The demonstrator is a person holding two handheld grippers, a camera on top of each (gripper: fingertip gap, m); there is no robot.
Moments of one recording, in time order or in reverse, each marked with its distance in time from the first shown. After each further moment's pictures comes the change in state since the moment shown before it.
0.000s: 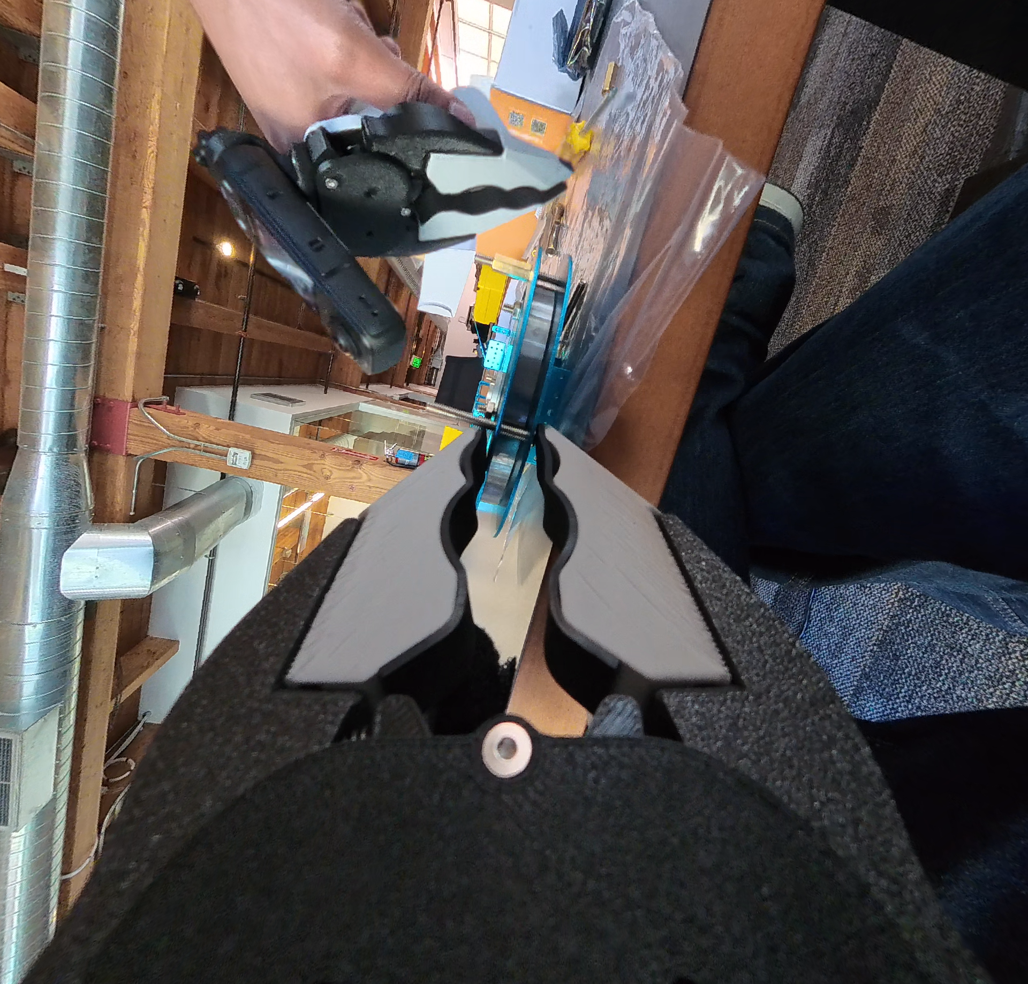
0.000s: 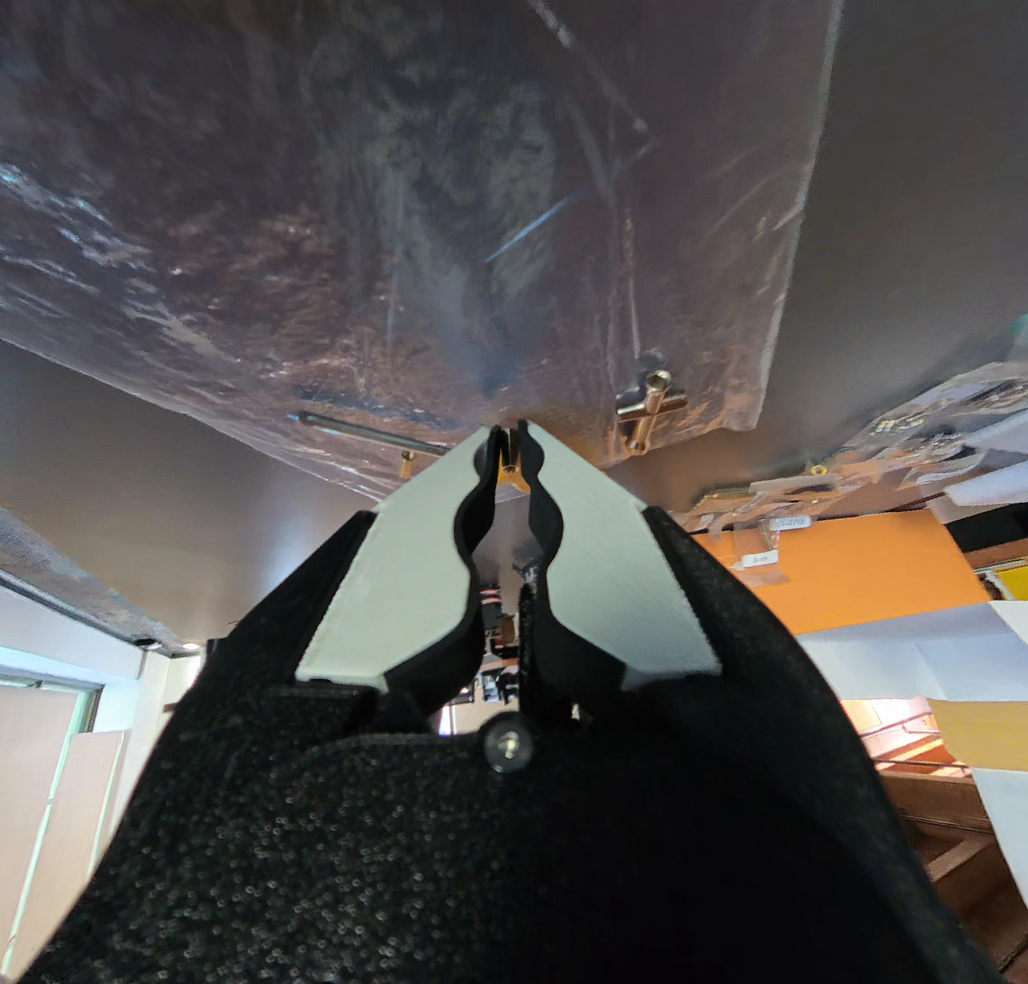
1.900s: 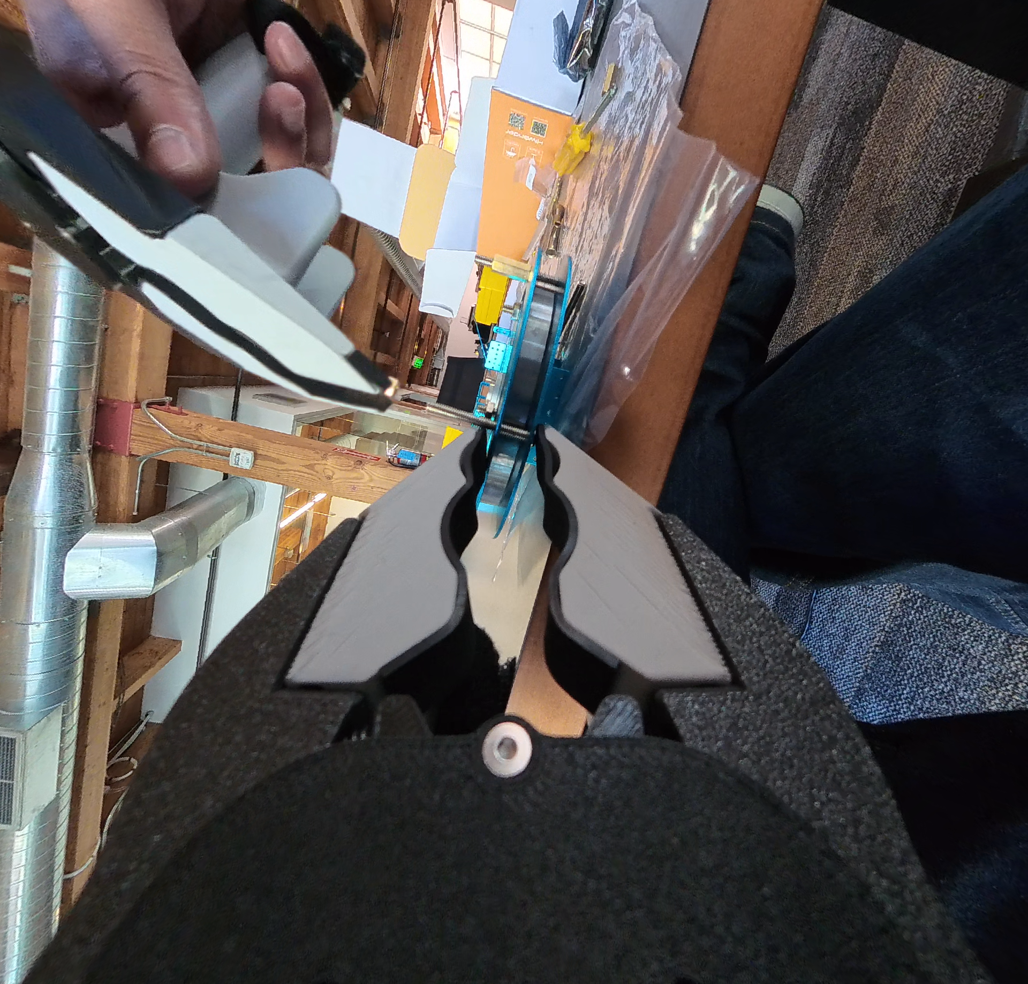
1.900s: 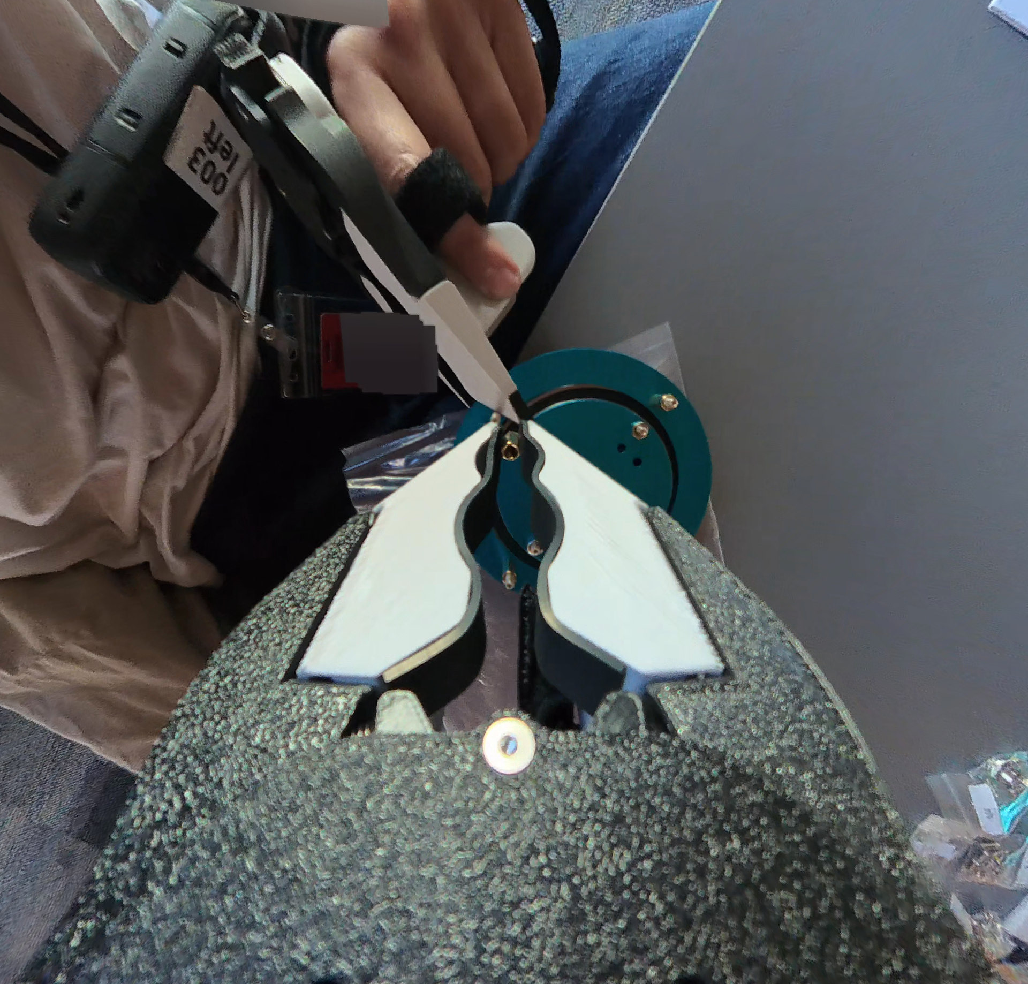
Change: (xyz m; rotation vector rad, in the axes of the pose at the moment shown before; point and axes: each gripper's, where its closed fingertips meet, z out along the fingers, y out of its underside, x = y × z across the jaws) left arm 0.000 0.000 0.000 0.001 -0.003 0.002; right arm -0.076 -0.145 -0.162 0.940 -0.132 -0.118
